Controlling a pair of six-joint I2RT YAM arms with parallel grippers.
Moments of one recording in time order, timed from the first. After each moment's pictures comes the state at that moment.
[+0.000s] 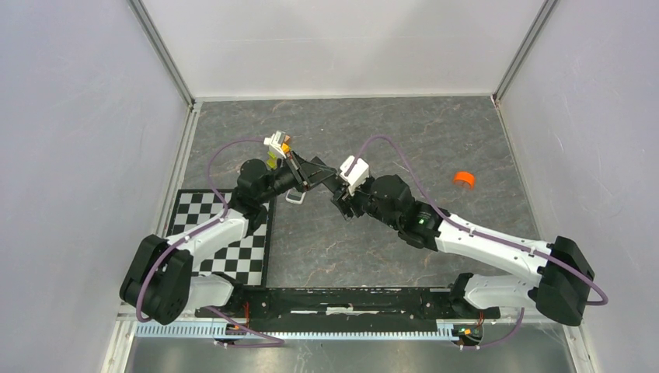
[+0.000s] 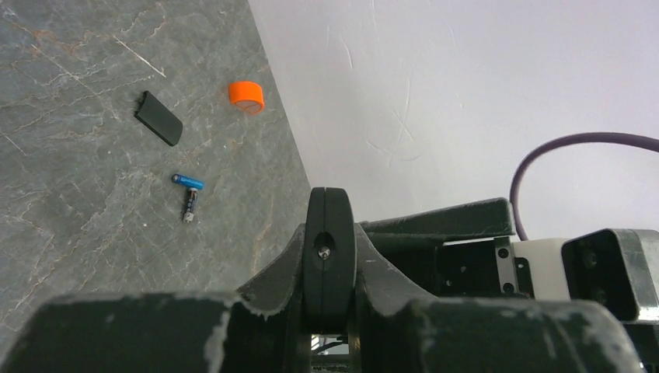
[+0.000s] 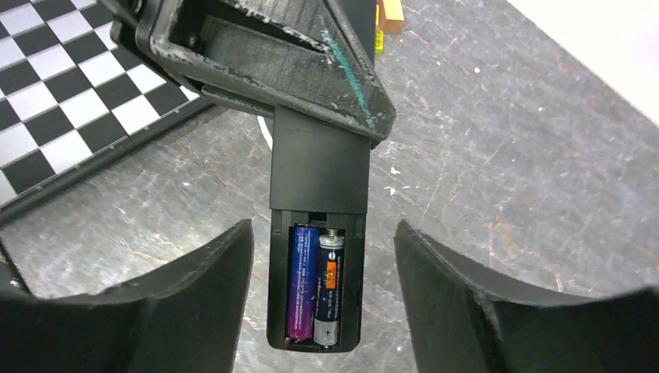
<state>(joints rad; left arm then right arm) -0.47 1.27 0.58 0.70 0.53 -1.18 0.98 1.21 0.82 0.08 0.16 -0.09</state>
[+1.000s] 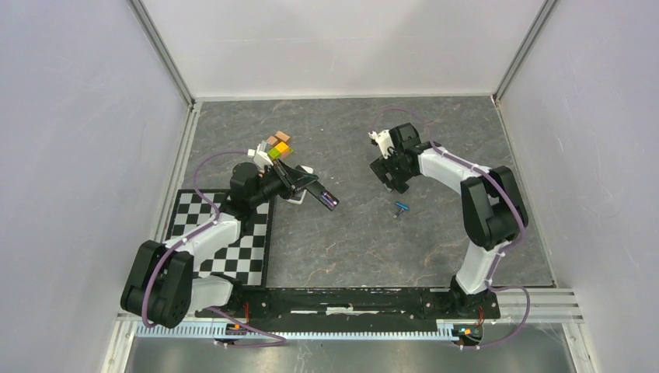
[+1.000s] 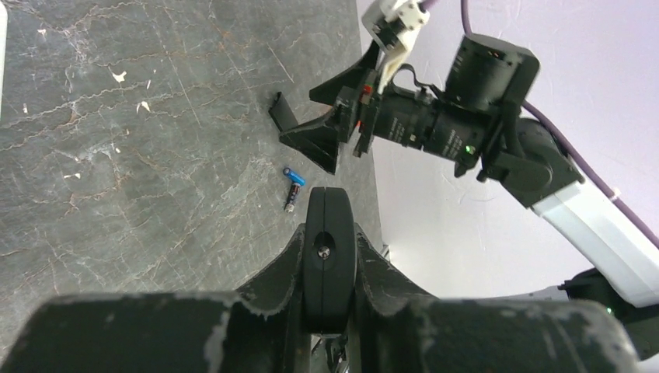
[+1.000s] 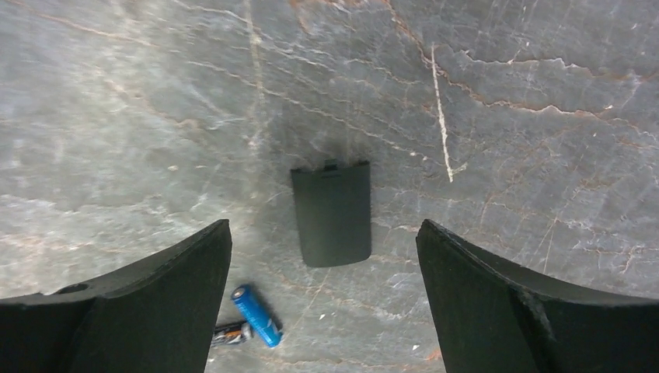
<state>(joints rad) -0.33 1.24 0.51 0.52 0.50 -1.09 0.38 1.79 1.19 -0.45 0.02 -0.27</state>
